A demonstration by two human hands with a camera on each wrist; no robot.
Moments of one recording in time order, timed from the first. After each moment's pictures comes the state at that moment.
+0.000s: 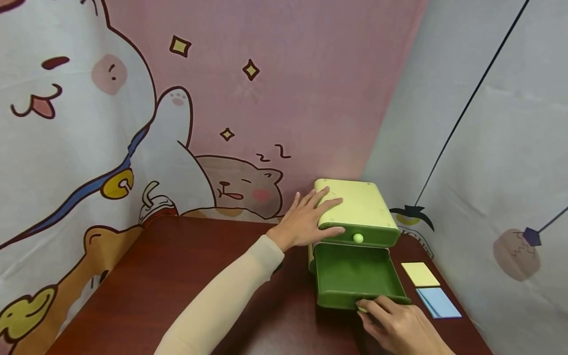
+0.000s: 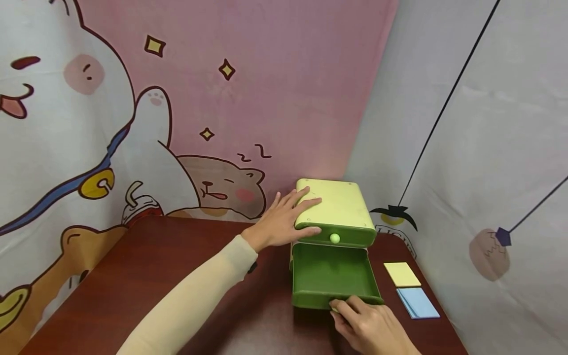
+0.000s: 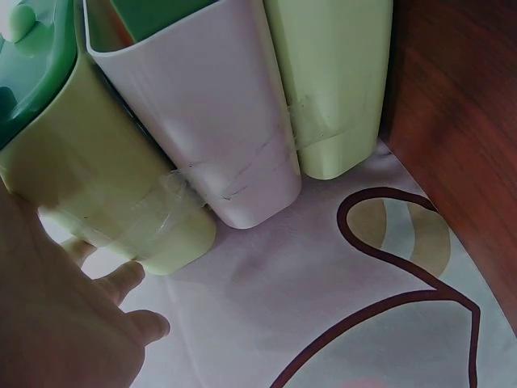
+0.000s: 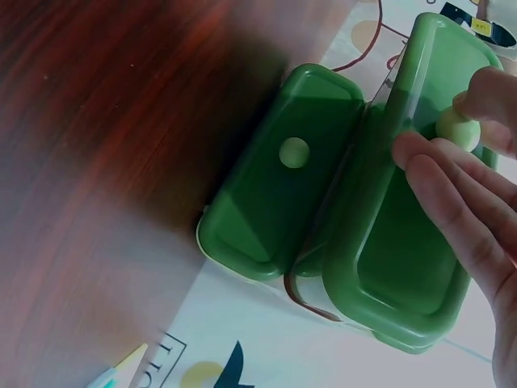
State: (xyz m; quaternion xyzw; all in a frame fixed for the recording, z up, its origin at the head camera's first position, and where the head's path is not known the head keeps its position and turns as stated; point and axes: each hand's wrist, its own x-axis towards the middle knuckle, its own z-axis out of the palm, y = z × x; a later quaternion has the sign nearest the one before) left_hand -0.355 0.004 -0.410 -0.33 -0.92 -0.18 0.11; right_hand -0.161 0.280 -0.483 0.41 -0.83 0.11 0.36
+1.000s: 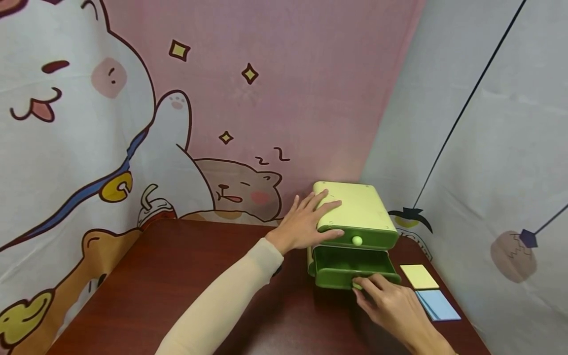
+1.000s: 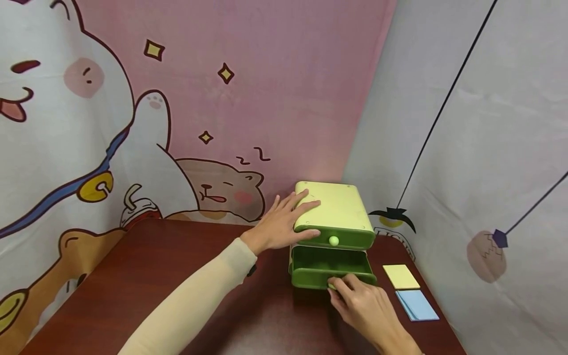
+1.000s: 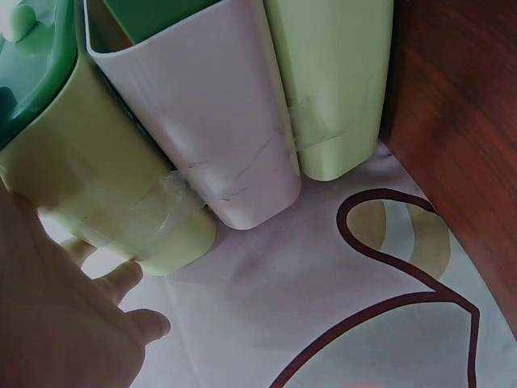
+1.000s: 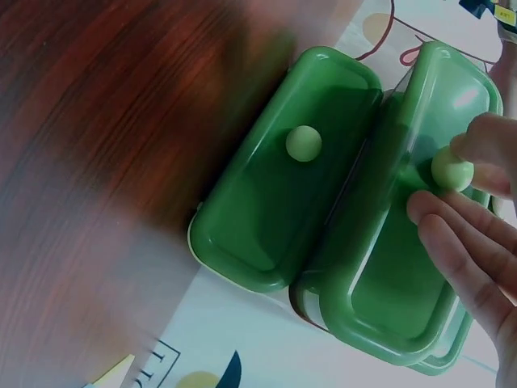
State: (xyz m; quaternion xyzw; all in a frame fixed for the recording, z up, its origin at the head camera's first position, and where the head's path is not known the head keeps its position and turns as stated) left_hand -0.353 0.005 -0.410 -0.33 -0.92 -0.18 0.11; right_hand -0.201 0.276 -0.479 0.37 -0.82 0.07 0.44
